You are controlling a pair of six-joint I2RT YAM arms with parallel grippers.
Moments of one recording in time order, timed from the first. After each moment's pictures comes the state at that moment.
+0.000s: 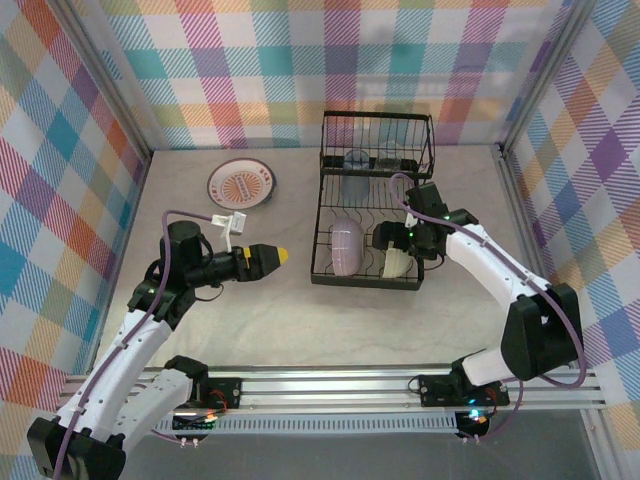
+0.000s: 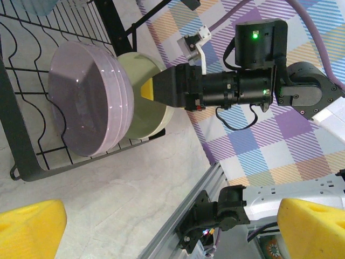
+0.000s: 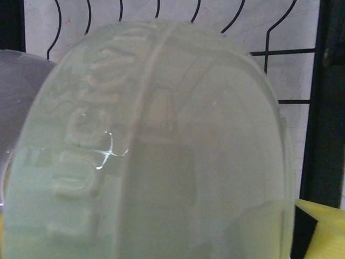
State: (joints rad) left arm -0.31 0.81 0.75 -0.33 0.77 -0.66; right arm 0.36 1.44 1.08 -0.73 -0.13 0.47
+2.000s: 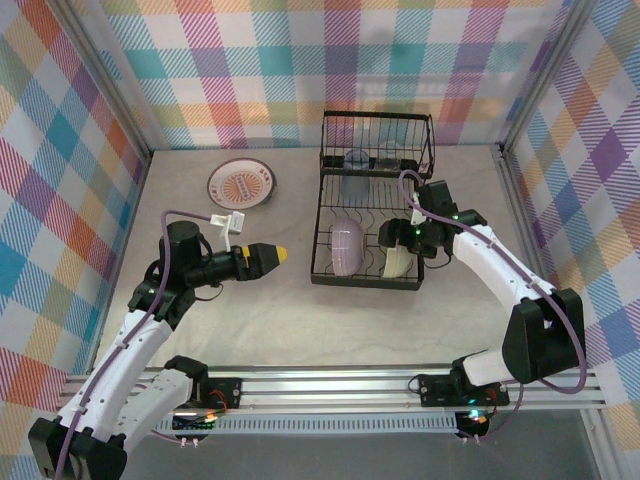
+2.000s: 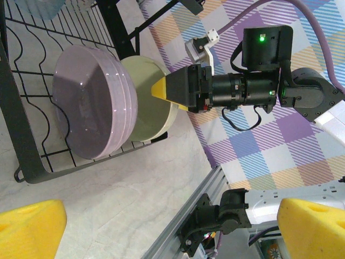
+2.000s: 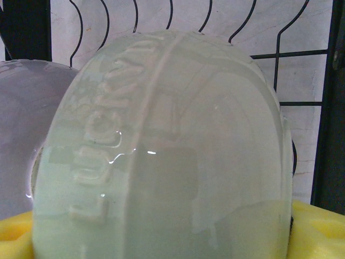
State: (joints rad) left arm -0.30 0.81 0.74 -0.32 0.77 -0.66; right arm 0.31 1.41 1.07 -0.70 -0.23 0.46
